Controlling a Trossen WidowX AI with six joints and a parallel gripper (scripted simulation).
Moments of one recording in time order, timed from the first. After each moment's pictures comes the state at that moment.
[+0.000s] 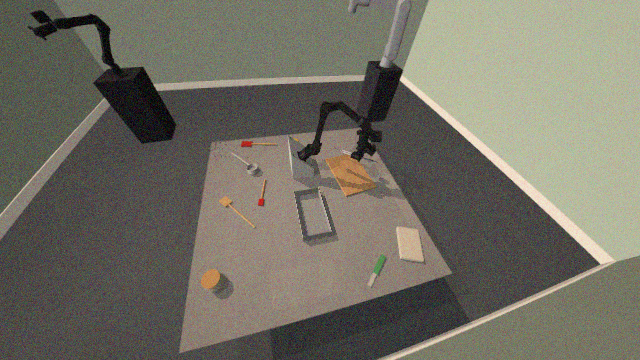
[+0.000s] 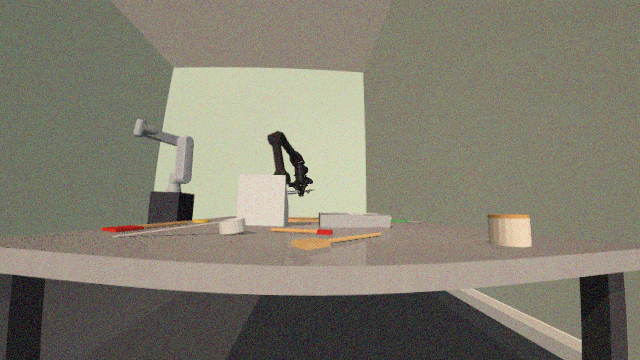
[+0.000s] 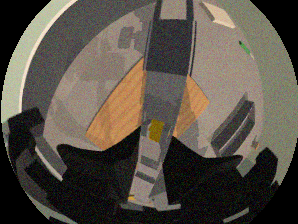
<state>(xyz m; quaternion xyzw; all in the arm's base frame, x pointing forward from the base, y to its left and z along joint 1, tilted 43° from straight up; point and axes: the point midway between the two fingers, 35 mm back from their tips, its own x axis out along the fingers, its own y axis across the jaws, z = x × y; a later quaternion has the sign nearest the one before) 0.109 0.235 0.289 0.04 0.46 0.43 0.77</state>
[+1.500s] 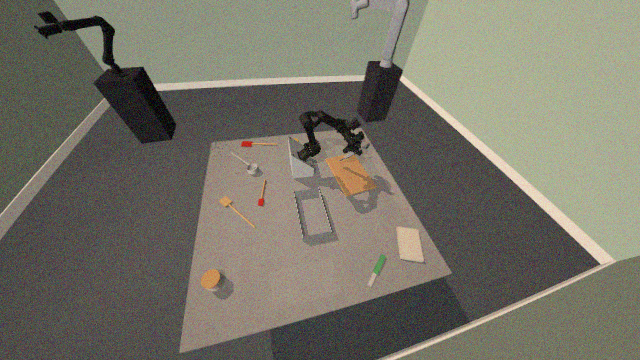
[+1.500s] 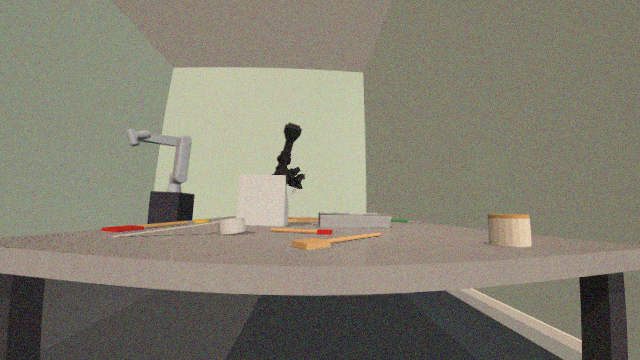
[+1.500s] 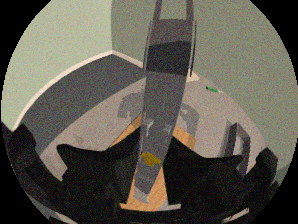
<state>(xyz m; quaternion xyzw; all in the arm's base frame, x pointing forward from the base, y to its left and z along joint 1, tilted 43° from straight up) 0.087 0.200 0.304 0.24 0.13 0.36 0.89</state>
